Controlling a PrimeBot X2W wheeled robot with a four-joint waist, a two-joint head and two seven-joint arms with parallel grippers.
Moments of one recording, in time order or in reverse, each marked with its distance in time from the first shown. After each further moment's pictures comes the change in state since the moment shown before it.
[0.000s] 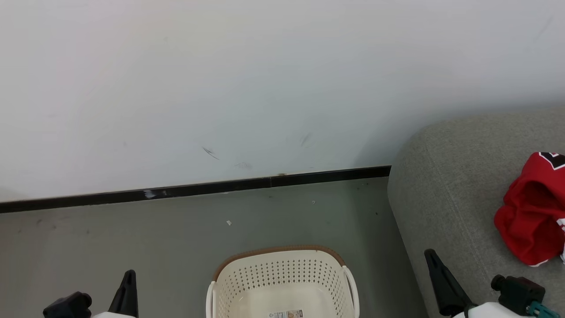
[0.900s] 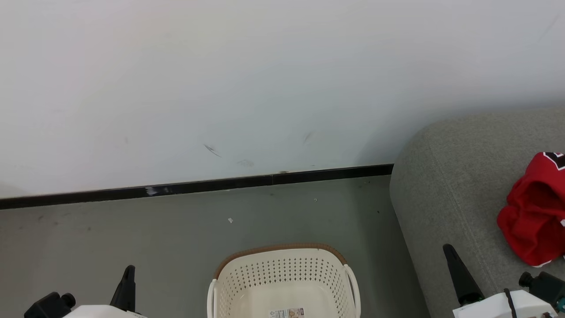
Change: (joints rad) left arm -0.011 -0.053 0.100 0.002 -0.314 -0.097 0.097; right arm -0.044 -0.040 -0.031 0.048 0.475 -0.001 0.091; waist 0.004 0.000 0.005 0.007
